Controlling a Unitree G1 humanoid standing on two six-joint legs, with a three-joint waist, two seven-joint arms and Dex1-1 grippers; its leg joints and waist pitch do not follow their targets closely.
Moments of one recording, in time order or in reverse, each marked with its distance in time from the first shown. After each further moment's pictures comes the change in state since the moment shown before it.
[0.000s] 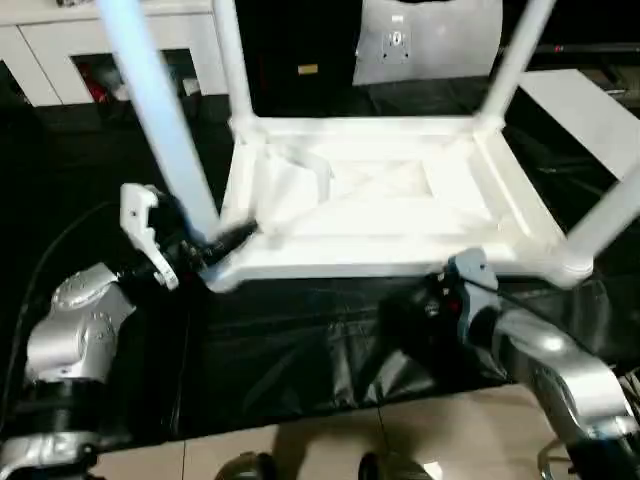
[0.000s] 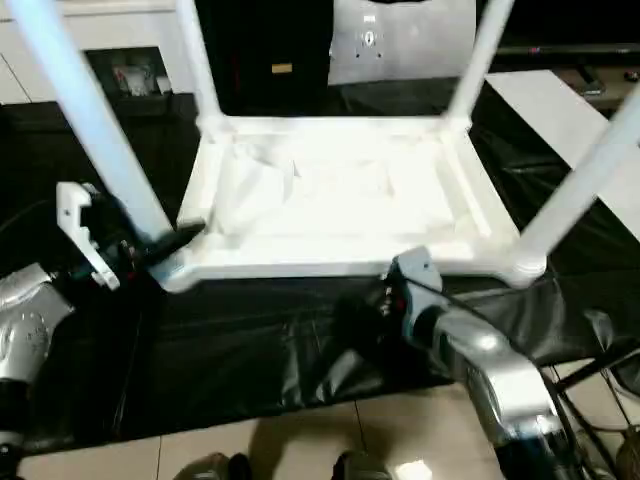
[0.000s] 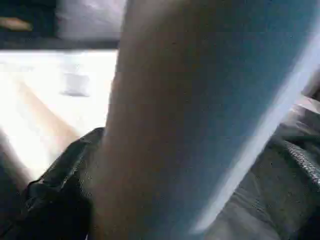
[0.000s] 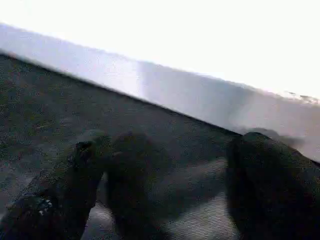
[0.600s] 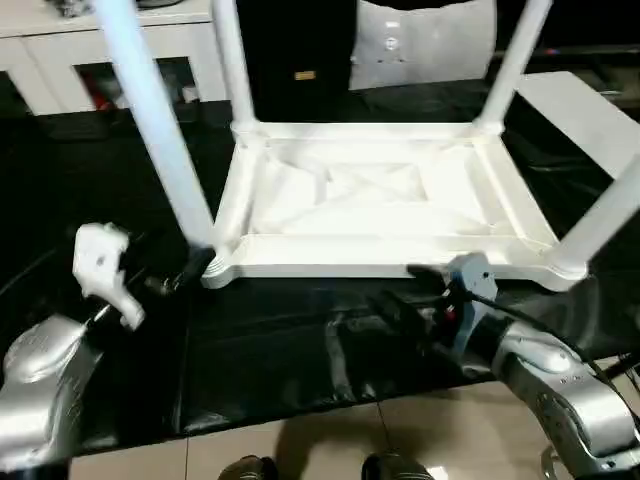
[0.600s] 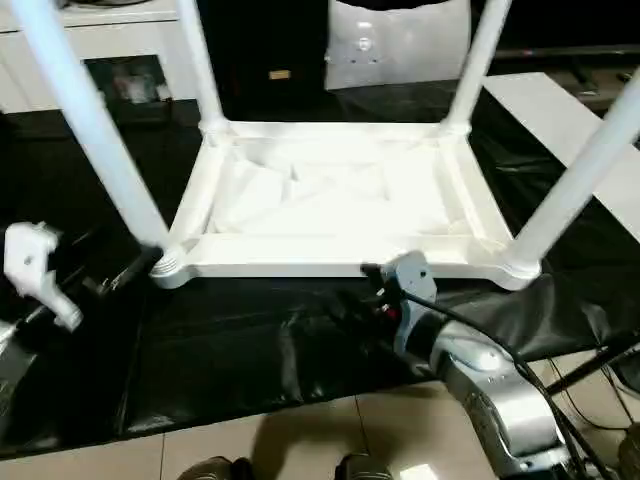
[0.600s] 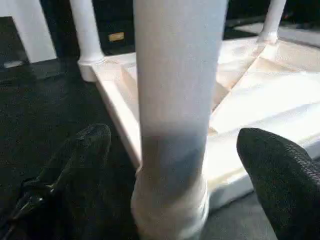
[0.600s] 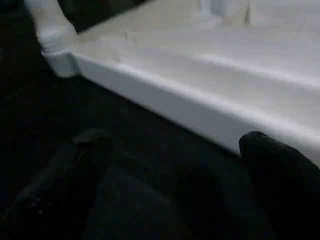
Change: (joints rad) left arm 0.237 -0.039 0.099 -0.239 0.153 -0.147 0.353; right arm 0.154 -0.014 0.023 -0.199 0.108 -0.081 0.116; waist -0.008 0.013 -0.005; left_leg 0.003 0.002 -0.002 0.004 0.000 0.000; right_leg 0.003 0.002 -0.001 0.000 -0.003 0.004
